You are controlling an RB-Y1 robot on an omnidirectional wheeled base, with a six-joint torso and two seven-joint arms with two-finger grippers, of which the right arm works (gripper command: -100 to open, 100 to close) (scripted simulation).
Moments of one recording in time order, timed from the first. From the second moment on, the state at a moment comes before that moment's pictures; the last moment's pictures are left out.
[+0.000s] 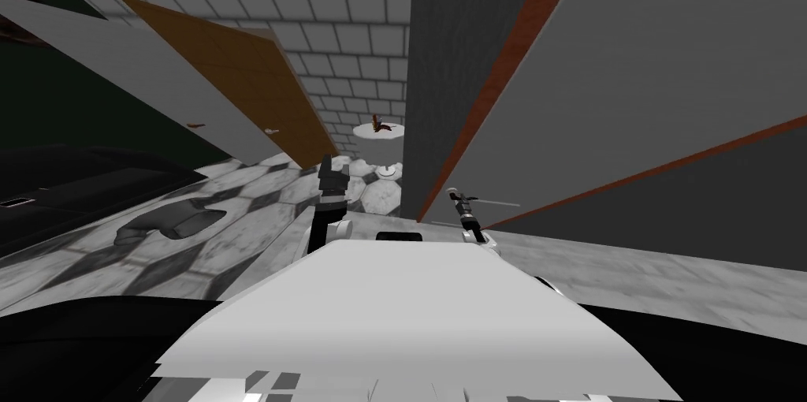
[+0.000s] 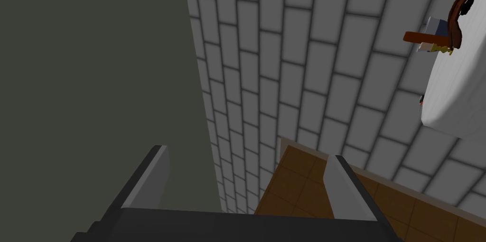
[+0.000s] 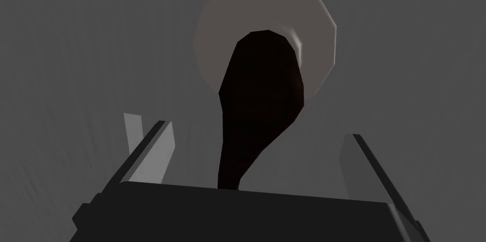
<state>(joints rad) 0.01 -0.45 0.00 -0.77 -0.11 -0.78 -0.28</state>
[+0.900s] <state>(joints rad) 0.03 -0.47 0.01 -0.77 -0.10 -0.80 -0.30</state>
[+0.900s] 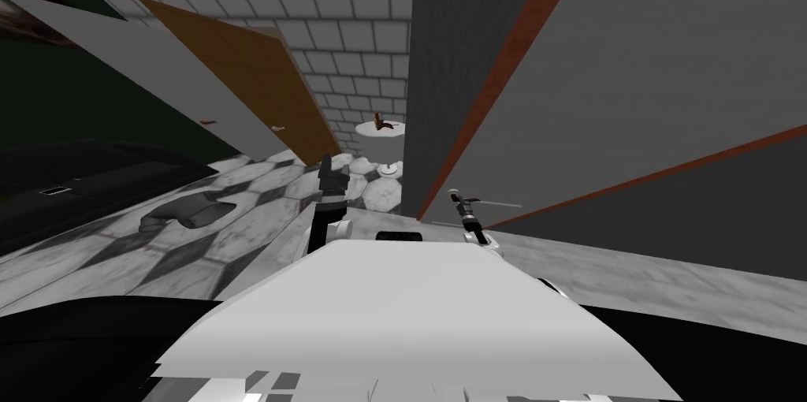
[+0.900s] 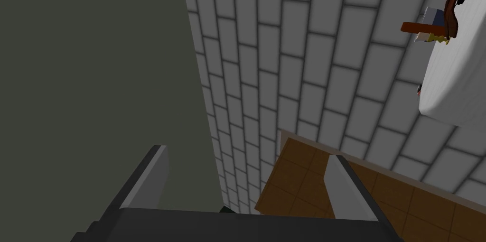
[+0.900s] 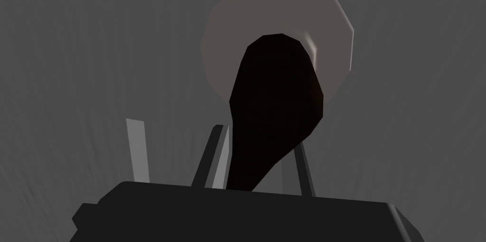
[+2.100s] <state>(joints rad) 0.14 -0.56 0.09 -0.77 -0.08 -0.96 -0.39</state>
